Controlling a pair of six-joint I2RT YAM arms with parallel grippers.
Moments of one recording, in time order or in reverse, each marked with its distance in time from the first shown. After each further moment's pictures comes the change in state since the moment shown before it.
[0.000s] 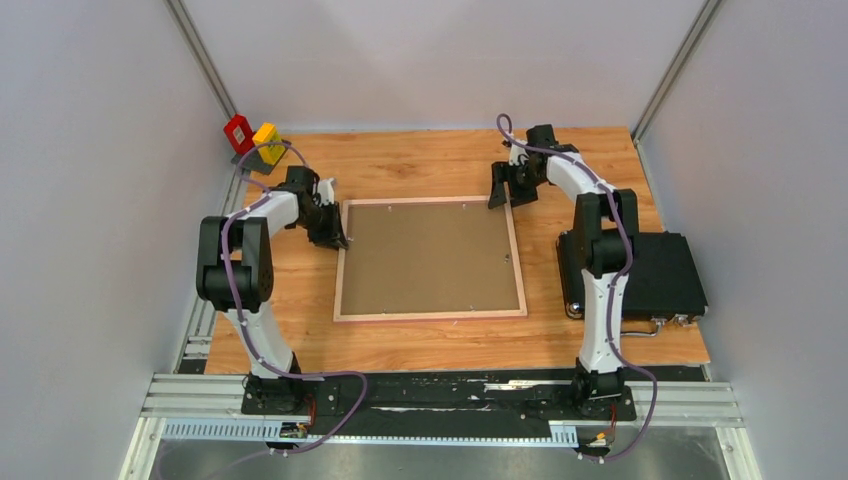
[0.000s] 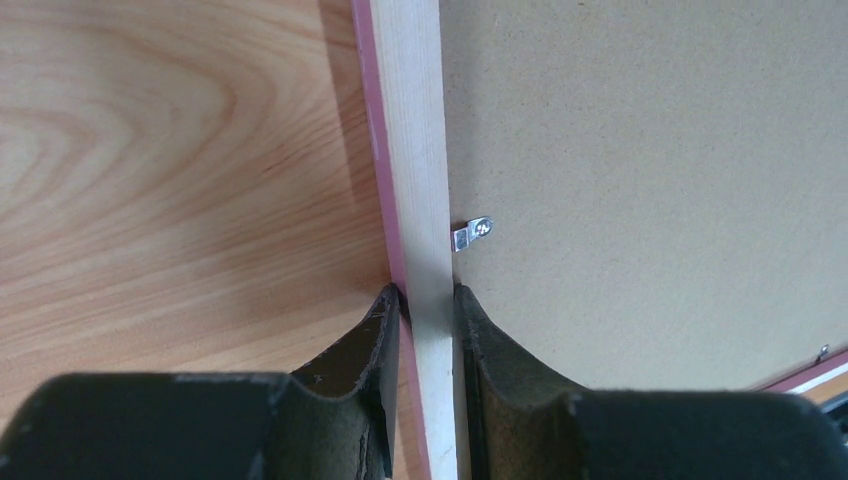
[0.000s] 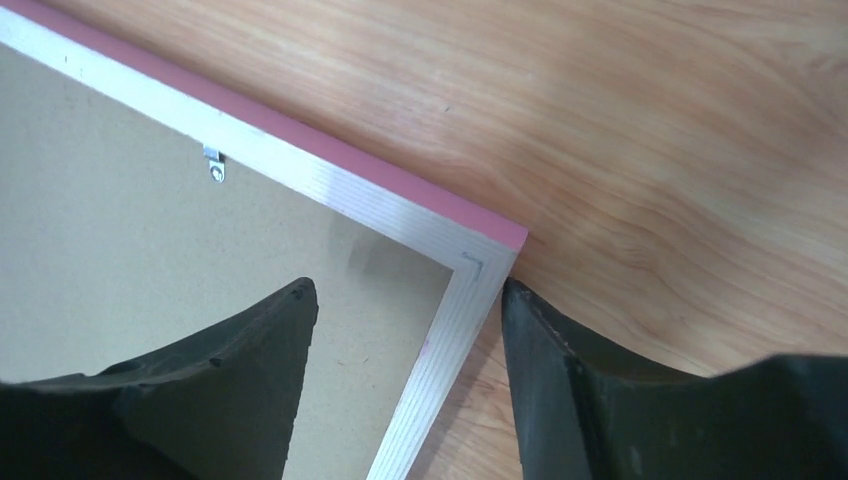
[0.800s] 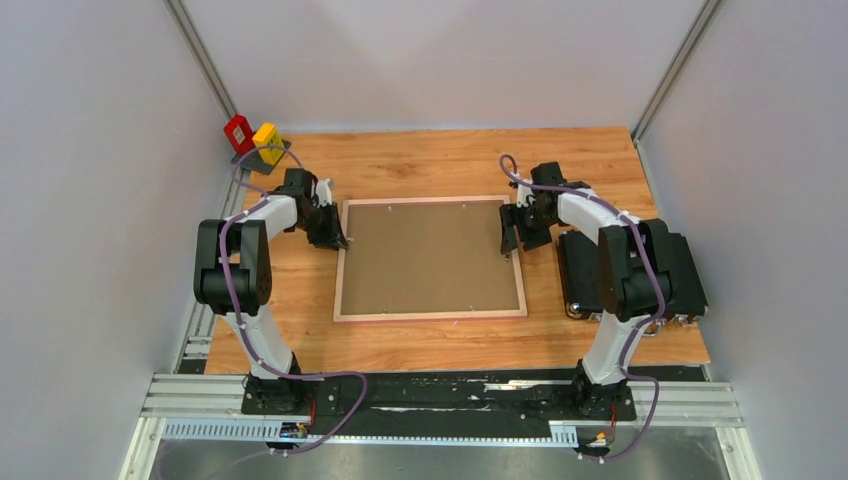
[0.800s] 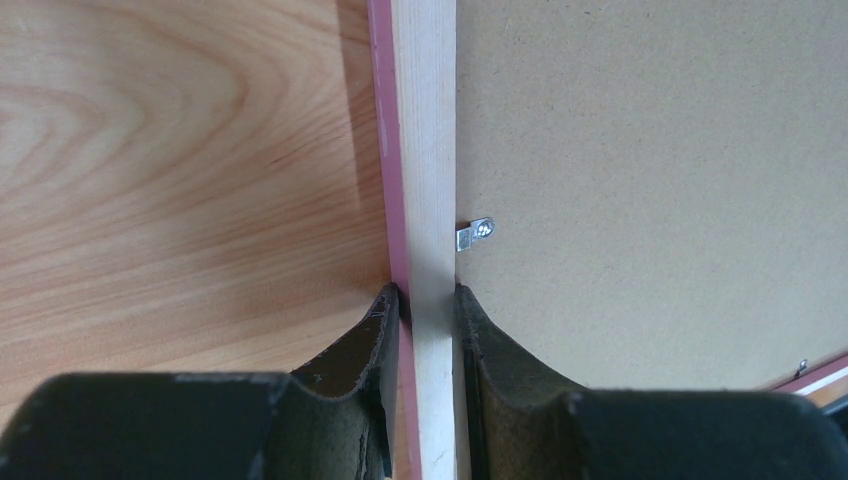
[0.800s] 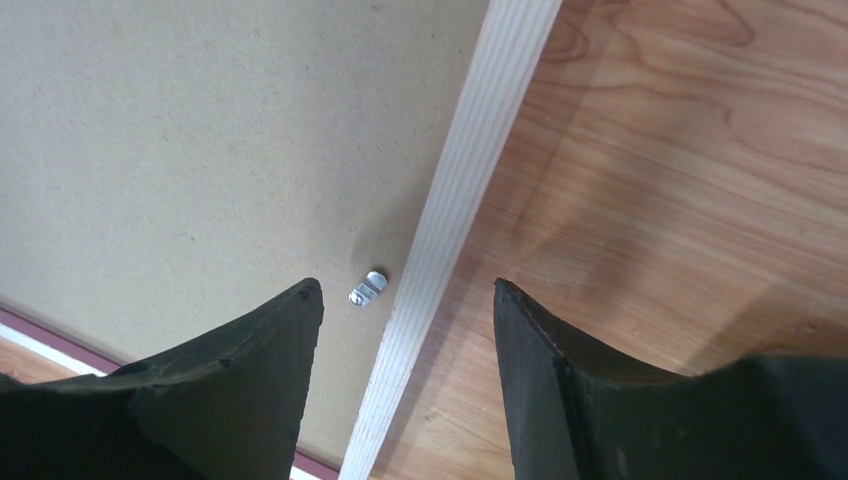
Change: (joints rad) left arm 0.006 -0.027 -0.047 0.058 0.001 -0.061; right arm 0.047 -0.431 -0.599 0.049 0.113 0.000
